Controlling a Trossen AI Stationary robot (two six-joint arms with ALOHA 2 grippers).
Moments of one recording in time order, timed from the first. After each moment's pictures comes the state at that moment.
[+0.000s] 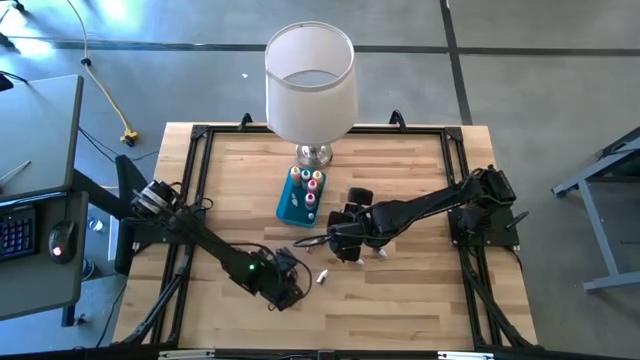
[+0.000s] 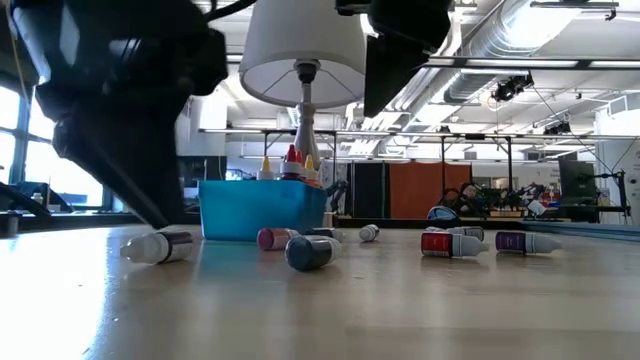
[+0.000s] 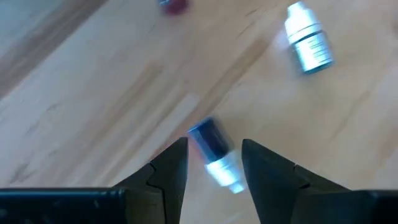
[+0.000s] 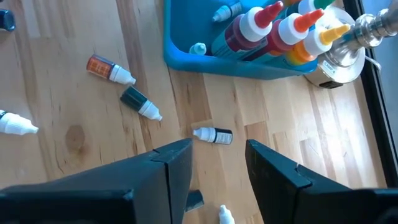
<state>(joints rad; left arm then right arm) -0.58 1.80 1.13 -0.54 -0.39 -1.27 0.25 1.82 1.52 -0.94 0.50 0.34</state>
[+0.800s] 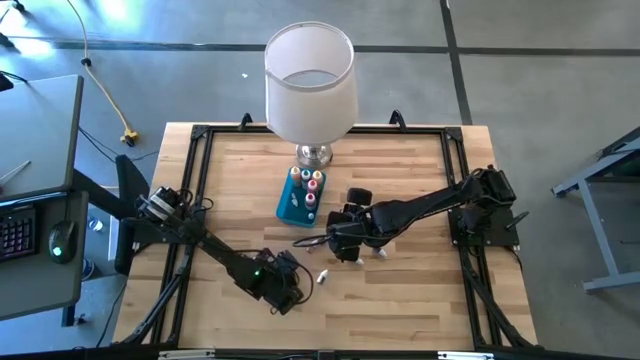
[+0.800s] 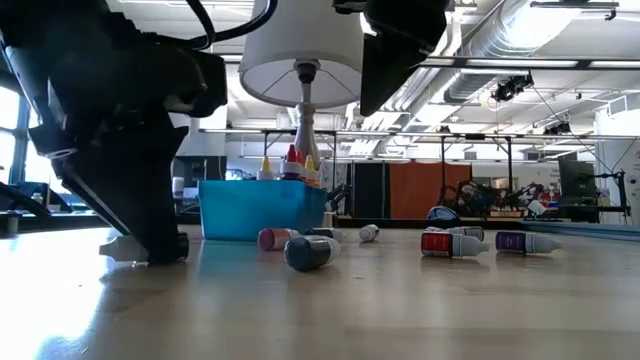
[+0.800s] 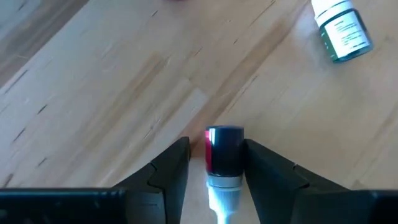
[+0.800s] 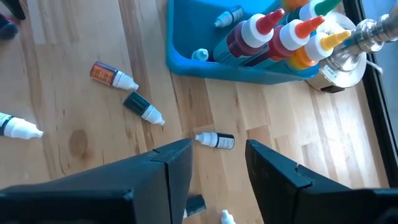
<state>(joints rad) -0.58 1.89 1.14 -0.54 -0.40 -1.26 0.25 1.82 1.52 -0.92 0.50 0.33</state>
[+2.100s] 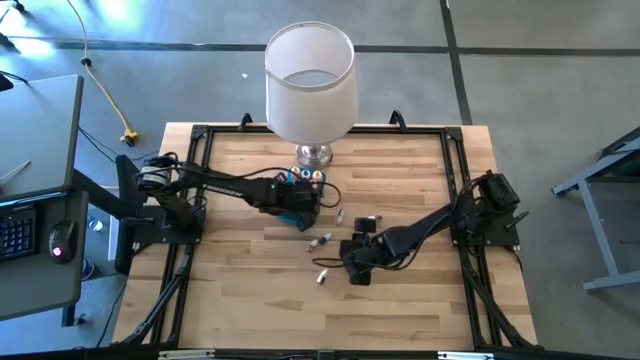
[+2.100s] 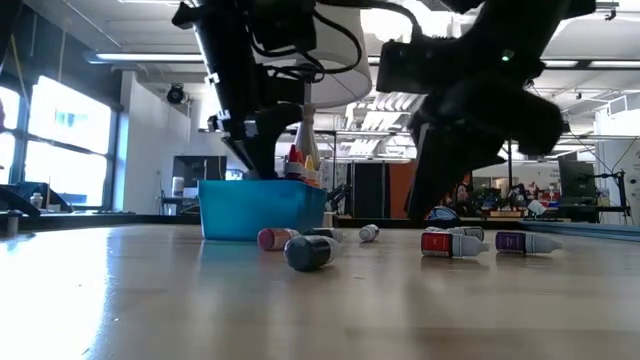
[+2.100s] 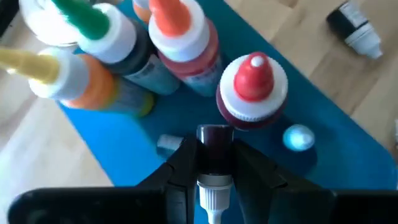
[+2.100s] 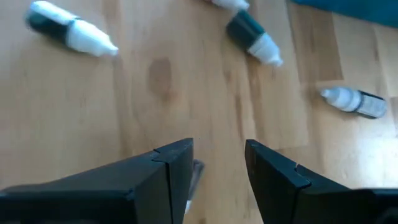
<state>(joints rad) -0.02 1.72 1.21 -0.70 -0.44 -0.53 0.37 1.82 1.10 -0.44 0.36 0.39</state>
